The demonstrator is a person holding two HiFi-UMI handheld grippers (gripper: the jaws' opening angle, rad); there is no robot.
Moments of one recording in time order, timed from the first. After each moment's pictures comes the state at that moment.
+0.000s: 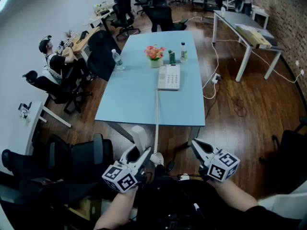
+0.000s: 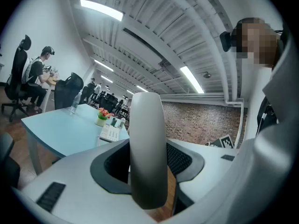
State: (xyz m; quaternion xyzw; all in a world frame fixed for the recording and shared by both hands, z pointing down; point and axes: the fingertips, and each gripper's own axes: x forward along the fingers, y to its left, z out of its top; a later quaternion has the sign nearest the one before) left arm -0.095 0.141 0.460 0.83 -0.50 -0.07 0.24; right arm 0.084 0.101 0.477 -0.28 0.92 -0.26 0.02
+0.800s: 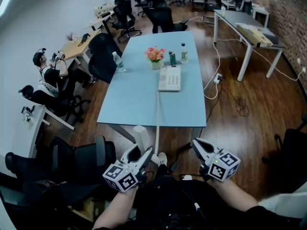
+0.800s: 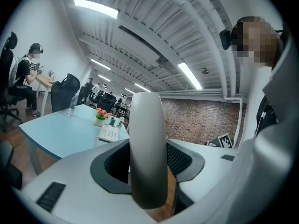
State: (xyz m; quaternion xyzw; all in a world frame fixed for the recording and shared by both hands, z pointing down) left arm -0.082 0.128 0.446 0.84 -0.49 -0.04 0.23; right arm 0.093 0.091 0.478 -0.30 0.92 -0.26 0.03
